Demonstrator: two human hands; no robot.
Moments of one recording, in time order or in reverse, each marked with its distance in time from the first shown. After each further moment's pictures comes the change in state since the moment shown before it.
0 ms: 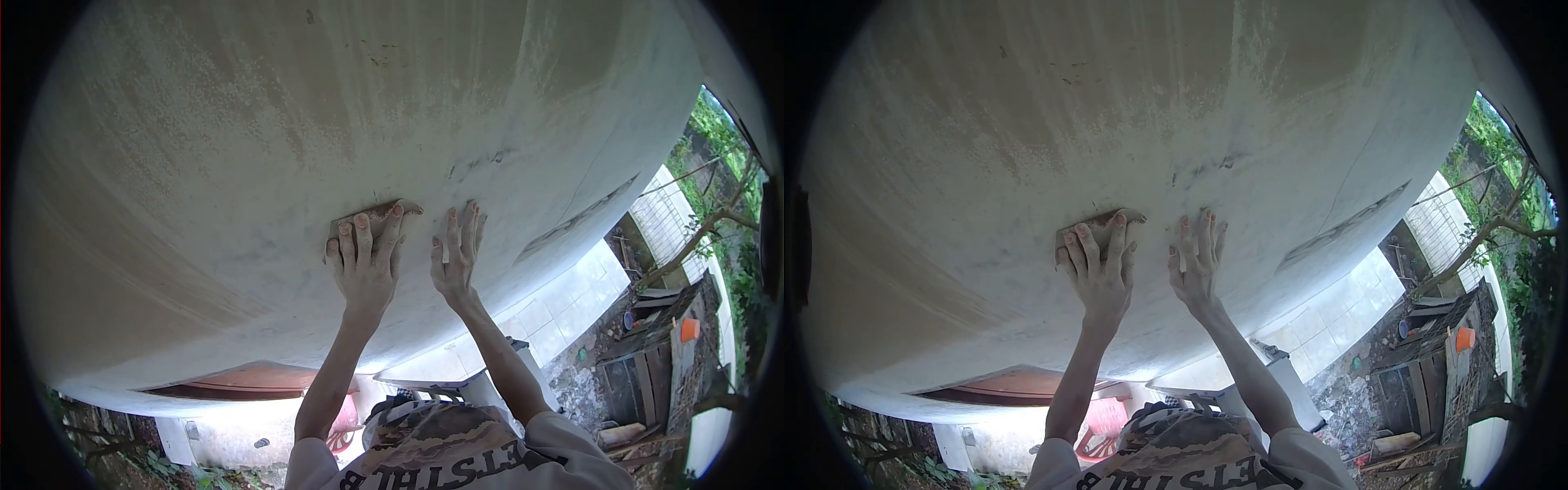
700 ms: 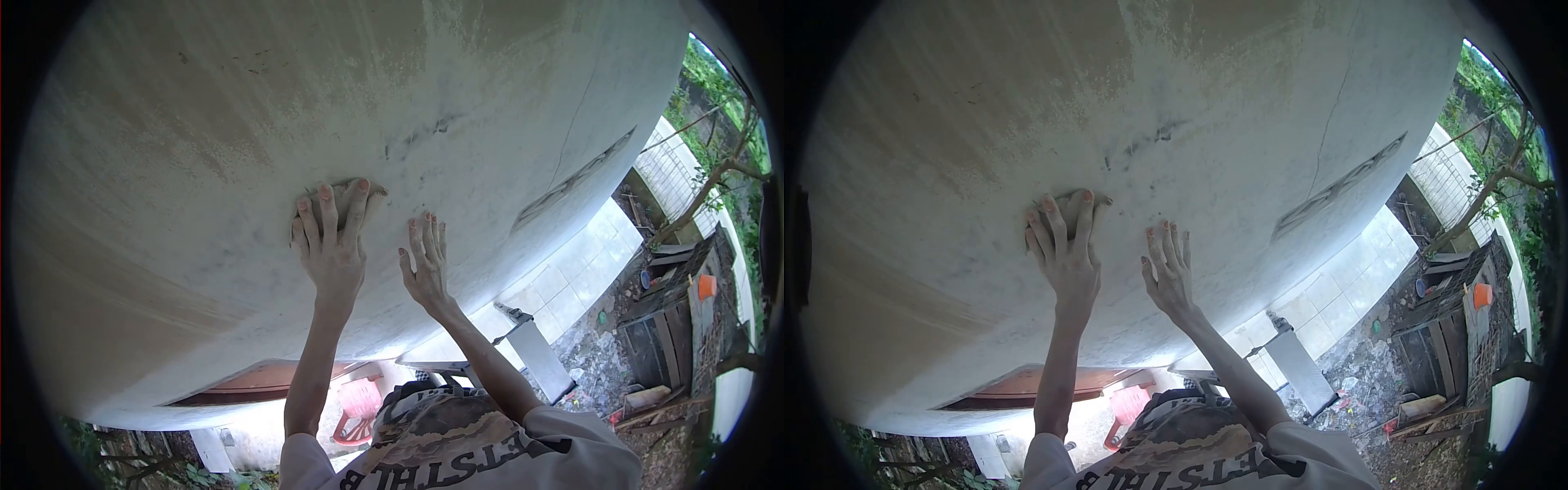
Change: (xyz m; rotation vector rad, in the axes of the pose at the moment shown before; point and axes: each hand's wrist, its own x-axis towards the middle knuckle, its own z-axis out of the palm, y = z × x) left_hand 0.021 0.009 -0.009 -0.030 -0.182 0.109; right_hand -0.056 -0.003 -0.002 0.126 -0.155 0.210
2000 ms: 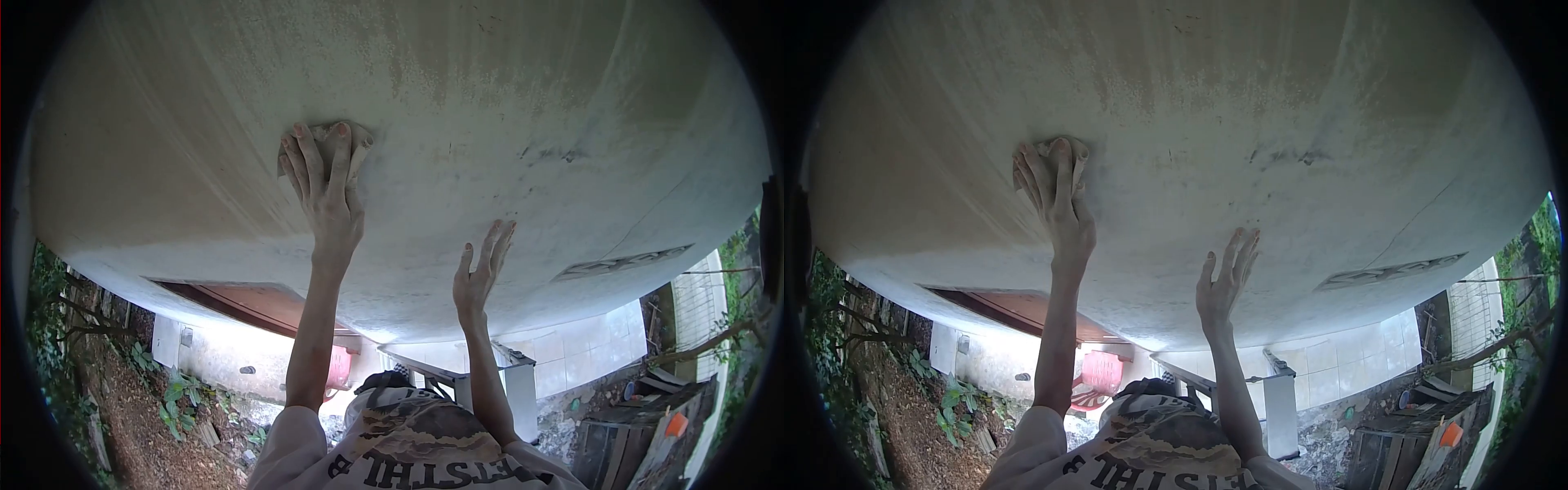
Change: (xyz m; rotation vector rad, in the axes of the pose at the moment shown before) left_hand -0.013 -0.085 -0.057 -0.138 0.244 -0.376; right_hand 0.005 -0.044 -0.011 0.057 -0.045 0.137
